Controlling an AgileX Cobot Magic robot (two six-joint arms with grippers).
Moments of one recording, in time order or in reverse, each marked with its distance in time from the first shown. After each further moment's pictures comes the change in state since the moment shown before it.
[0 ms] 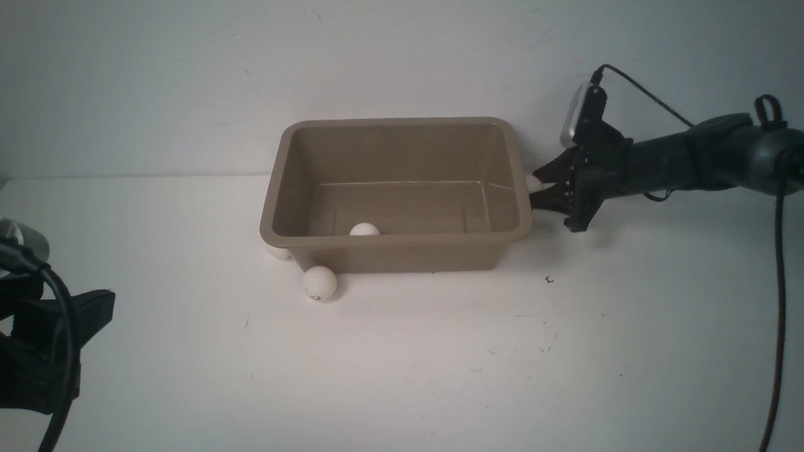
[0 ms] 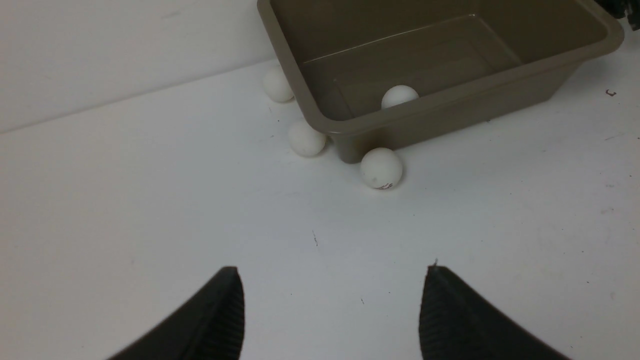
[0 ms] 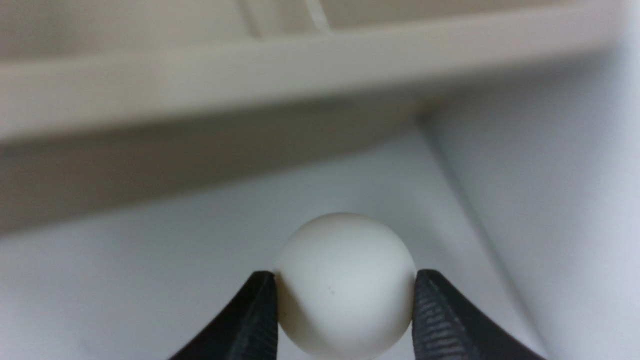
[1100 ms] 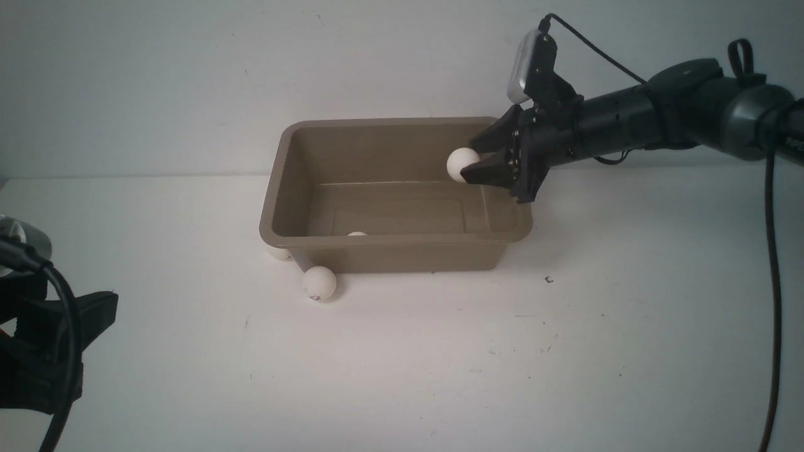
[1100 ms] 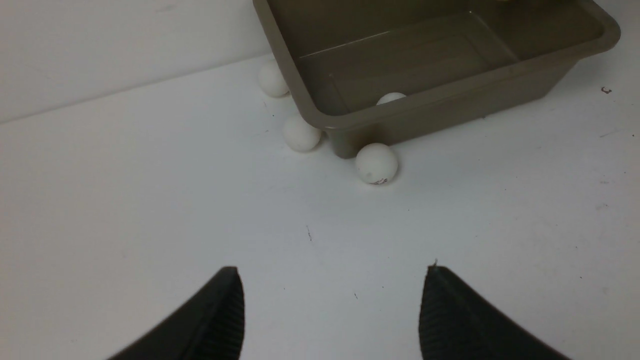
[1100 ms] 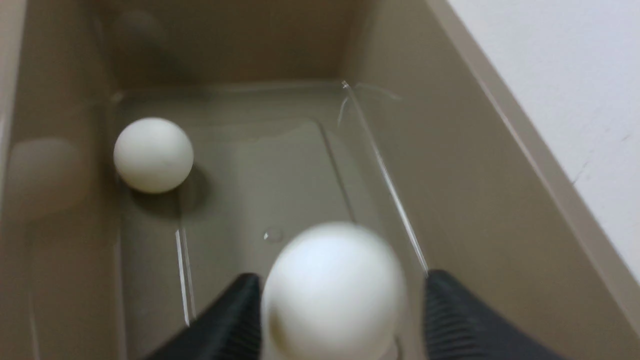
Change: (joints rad) right arm 0.172 -0.130 0.000 0.006 0.095 0.160; left arm 0.000 0.015 0.000 -0.003 0.019 -0.003
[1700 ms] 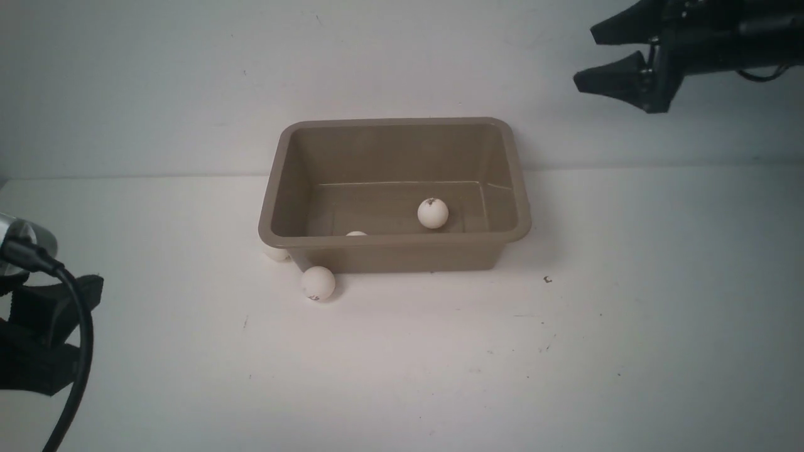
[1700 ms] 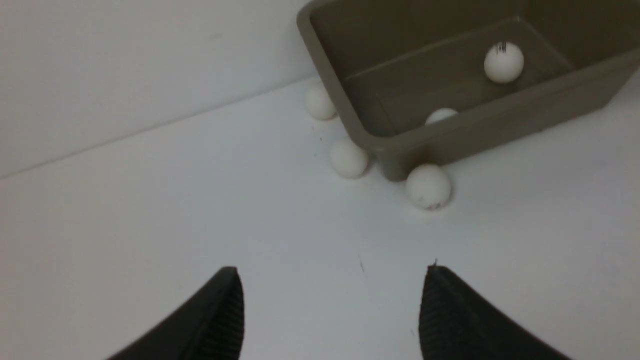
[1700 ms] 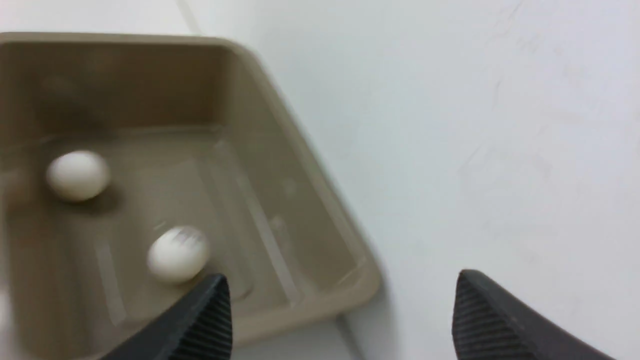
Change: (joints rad) right arm -0.265 -0.209 0.000 -0.042 0.205 0.050; left arm 0.000 0.009 0.046 -0.017 -0.189 0.055
